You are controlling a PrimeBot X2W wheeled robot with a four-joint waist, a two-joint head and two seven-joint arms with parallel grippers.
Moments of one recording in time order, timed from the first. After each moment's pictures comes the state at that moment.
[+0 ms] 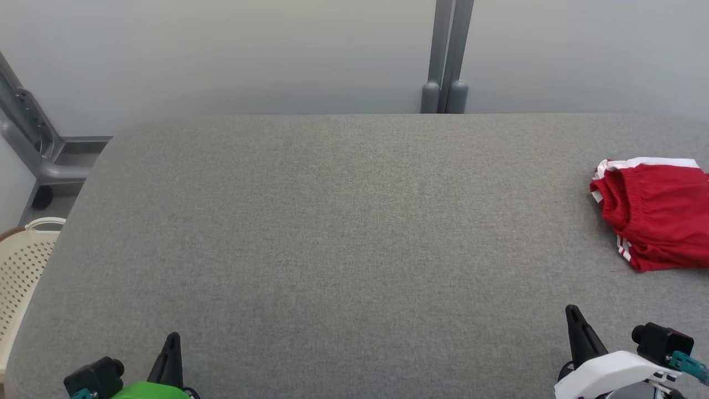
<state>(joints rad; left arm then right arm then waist) 0.06 0.29 -0.29 0.24 -0.83 0.11 -0.15 0.05 -0.04 -0.06 0.29 0.45 0.13 -0.10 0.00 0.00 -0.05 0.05</state>
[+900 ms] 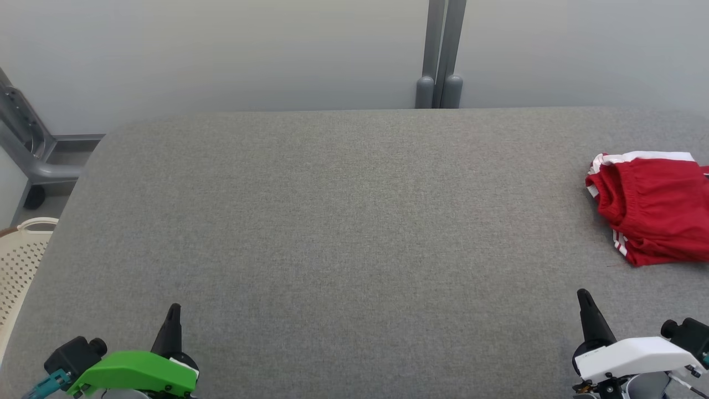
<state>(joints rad) -0.02 0.21 -0.17 0.27 -1.09 0.03 -0.05 0.02 -0.04 -0.10 0.25 0.86 0.13 -0.03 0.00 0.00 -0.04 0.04</state>
